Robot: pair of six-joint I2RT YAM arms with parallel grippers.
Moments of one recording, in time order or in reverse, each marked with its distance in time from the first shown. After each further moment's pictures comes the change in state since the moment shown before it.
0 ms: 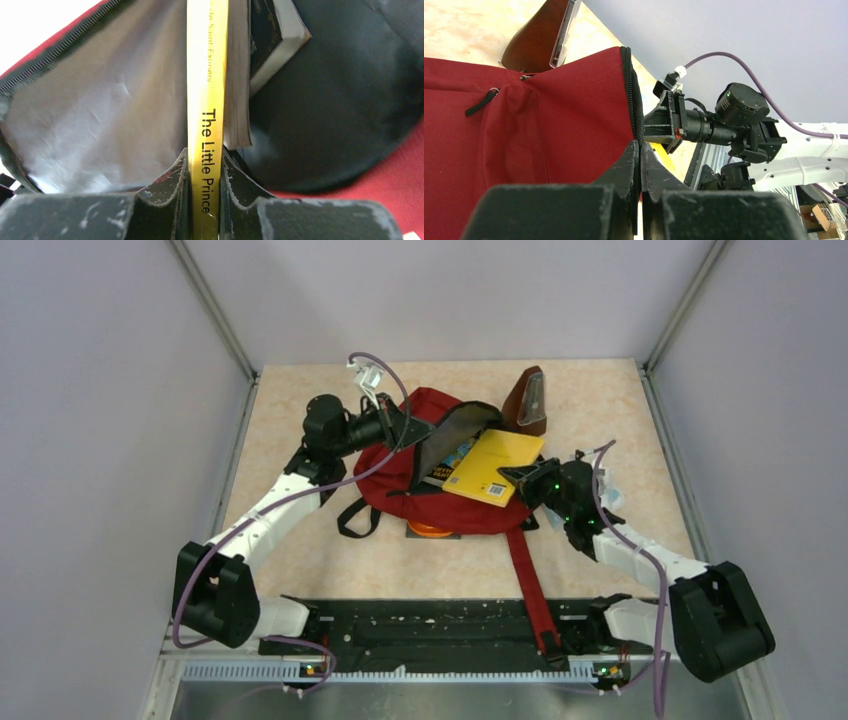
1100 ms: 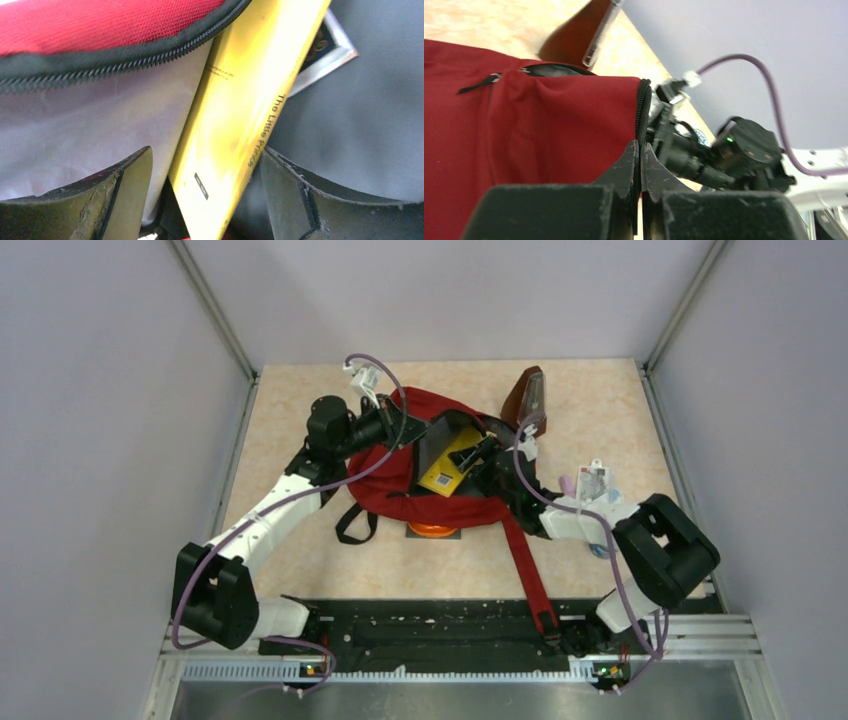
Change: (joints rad) left arm -0.014 -0.002 0.000 -0.056 -0.114 0.011; right arm 0.291 0.460 0.291 0.203 0.337 -0.275
